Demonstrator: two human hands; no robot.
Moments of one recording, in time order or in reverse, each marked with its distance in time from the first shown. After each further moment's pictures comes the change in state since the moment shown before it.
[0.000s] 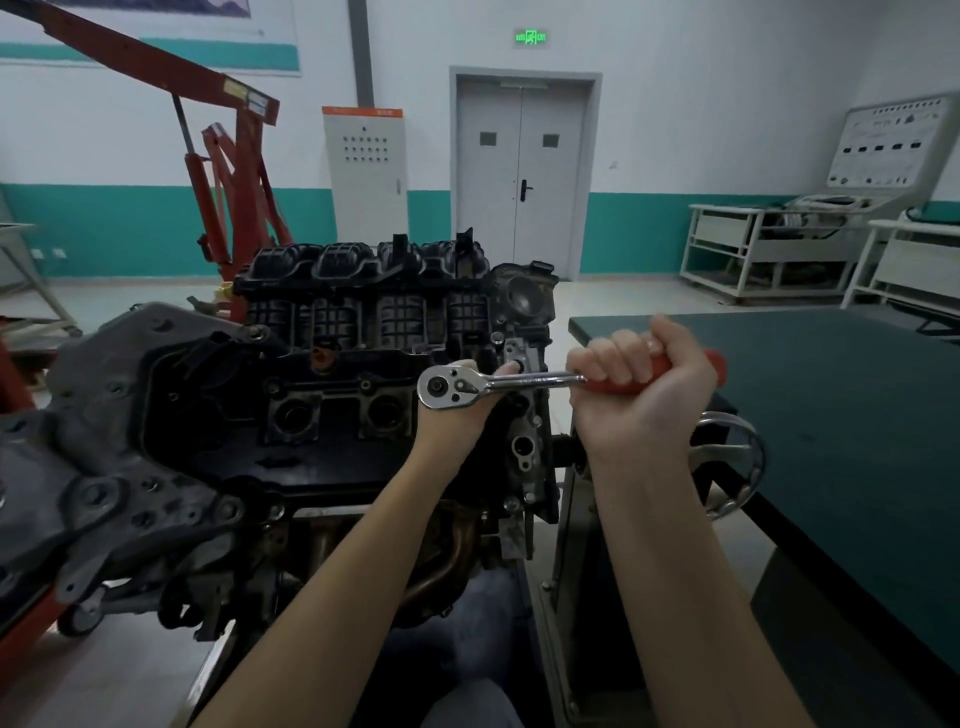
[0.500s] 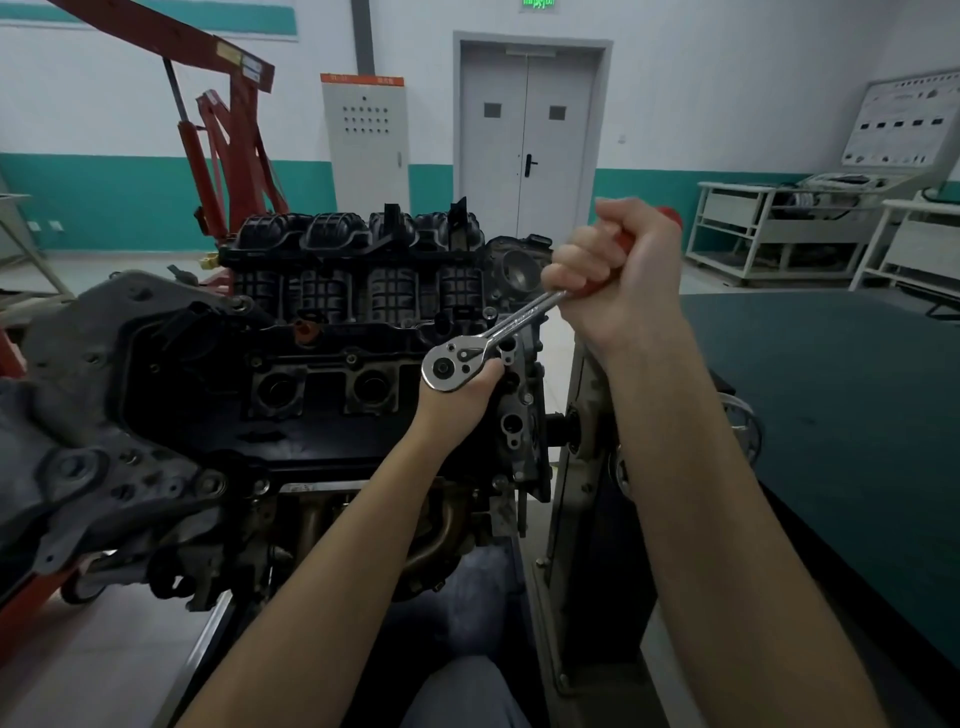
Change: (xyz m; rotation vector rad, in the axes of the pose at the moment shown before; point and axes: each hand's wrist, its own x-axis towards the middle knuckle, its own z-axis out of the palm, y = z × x) left_hand 0.000 -0.012 0.012 0.162 -0.027 -0.057; right_hand 0.047 -0.014 0.031 -0.317 -0.123 0.209
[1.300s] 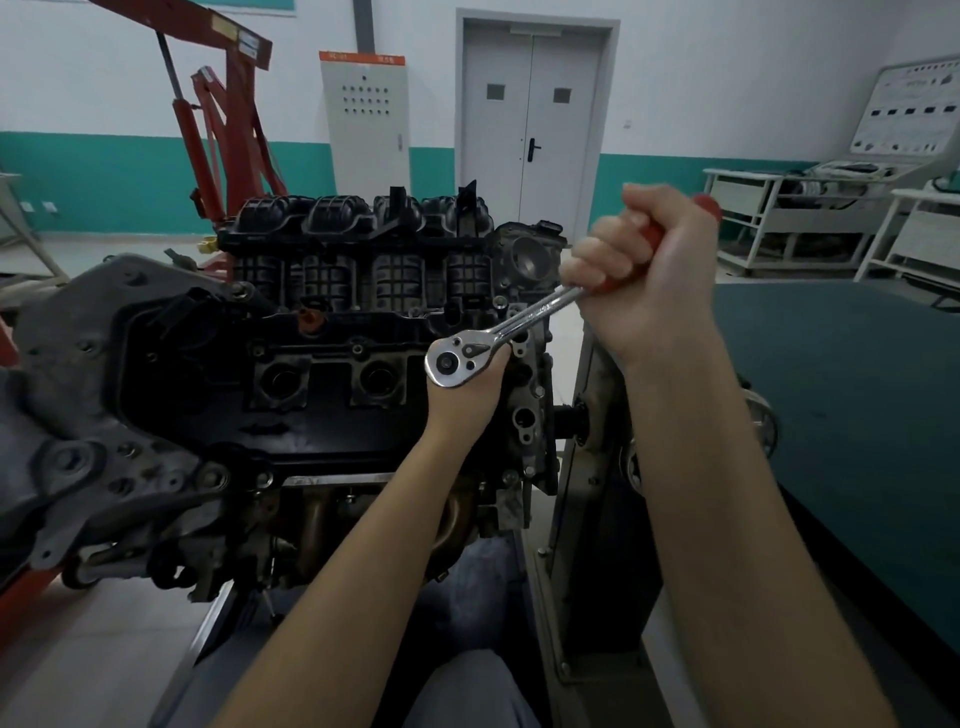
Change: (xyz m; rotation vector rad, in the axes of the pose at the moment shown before) left_hand 0.002 -0.004 0.006 -0.157 0.150 0.102; right_hand -0.006 0.008 0.002 -0.029 0.005 -0.064
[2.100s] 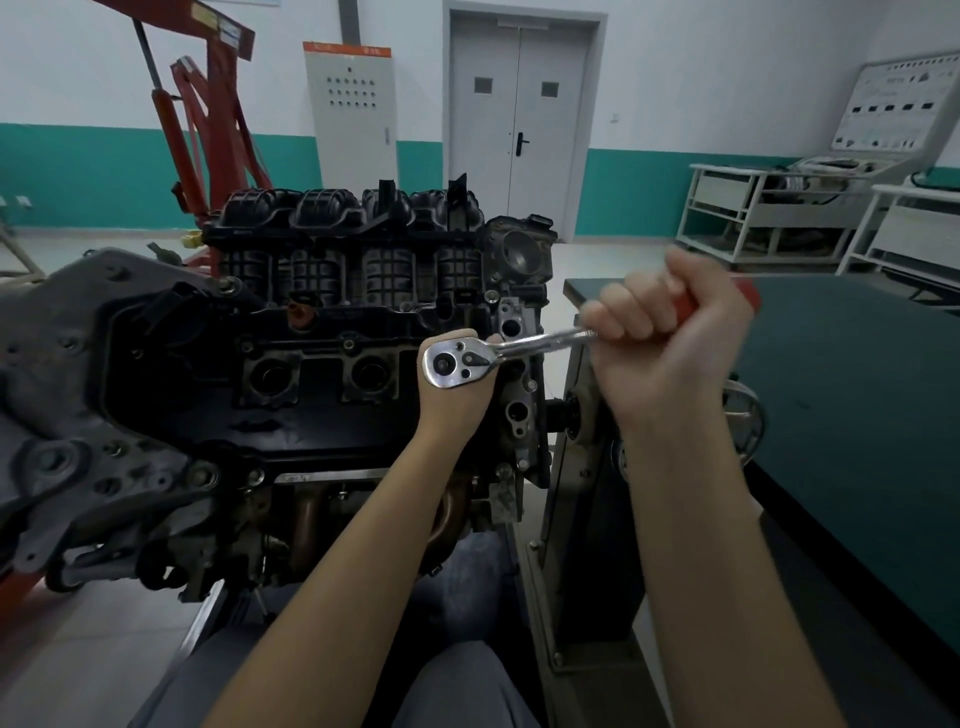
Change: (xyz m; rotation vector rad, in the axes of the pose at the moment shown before) left_hand 0.001 -0.005 -0.004 0.014 -0.050 0.045; right_hand -0.034 0.011 -0.024 0.145 0.069 -0.139
